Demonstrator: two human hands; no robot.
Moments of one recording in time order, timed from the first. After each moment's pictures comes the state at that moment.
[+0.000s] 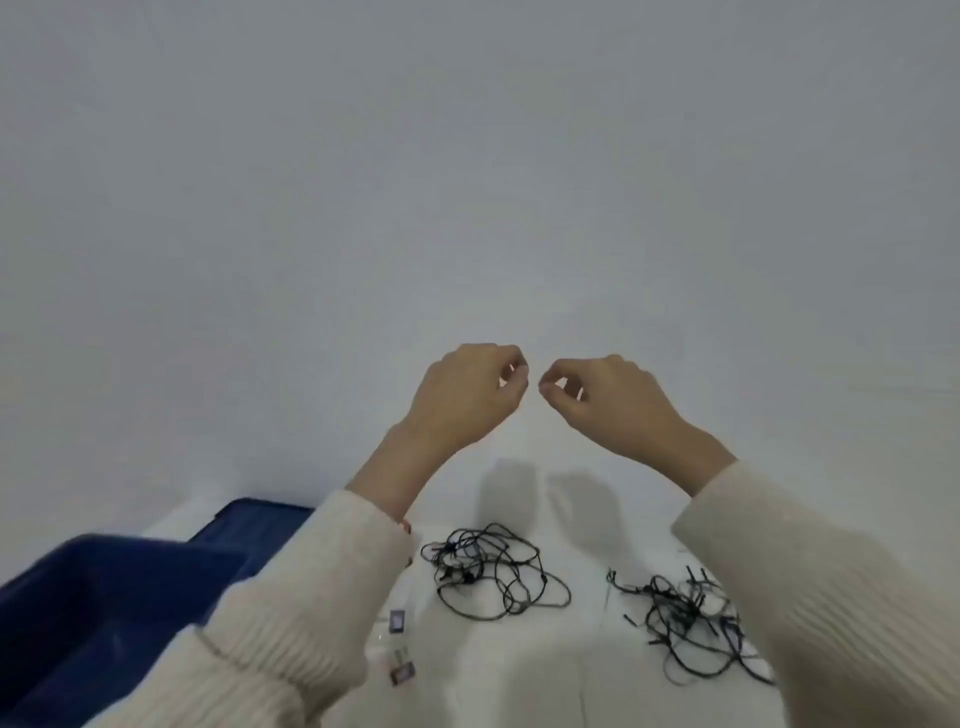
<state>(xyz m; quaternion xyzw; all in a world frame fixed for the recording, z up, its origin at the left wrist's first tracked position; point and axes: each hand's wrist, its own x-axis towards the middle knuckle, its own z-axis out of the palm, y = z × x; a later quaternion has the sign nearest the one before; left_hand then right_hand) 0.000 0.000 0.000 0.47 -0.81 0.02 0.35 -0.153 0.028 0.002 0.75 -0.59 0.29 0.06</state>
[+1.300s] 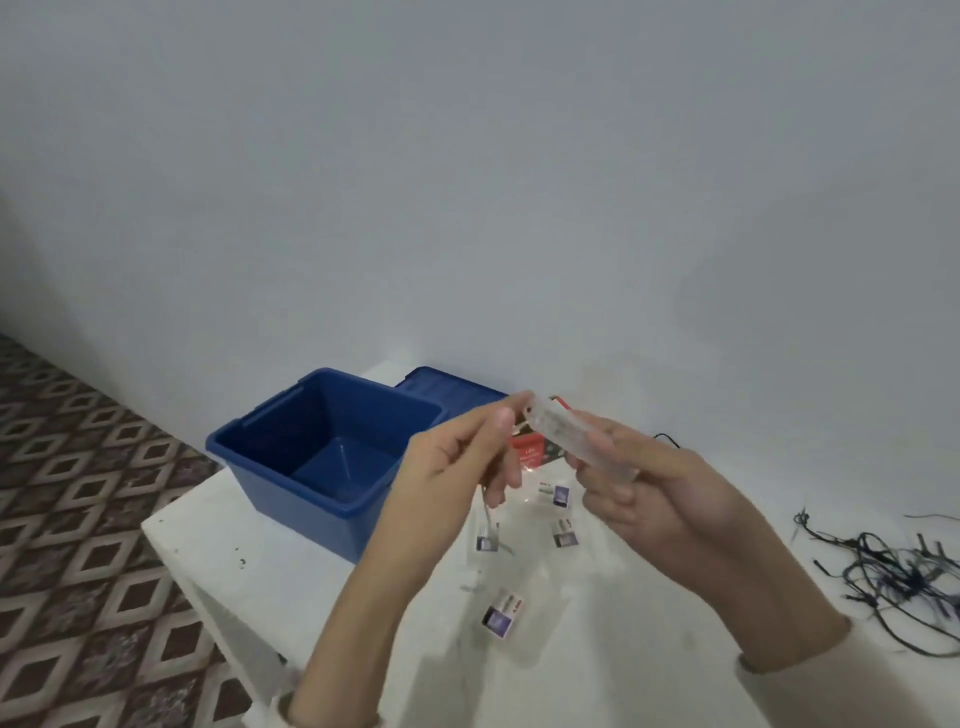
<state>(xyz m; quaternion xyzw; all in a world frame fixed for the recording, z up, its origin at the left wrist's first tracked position) 0.135 0.149 -0.108 0.46 -0.56 -0.38 0.57 -0.032 0.097 -0.107 0.43 -0.18 0.36 -0.81</state>
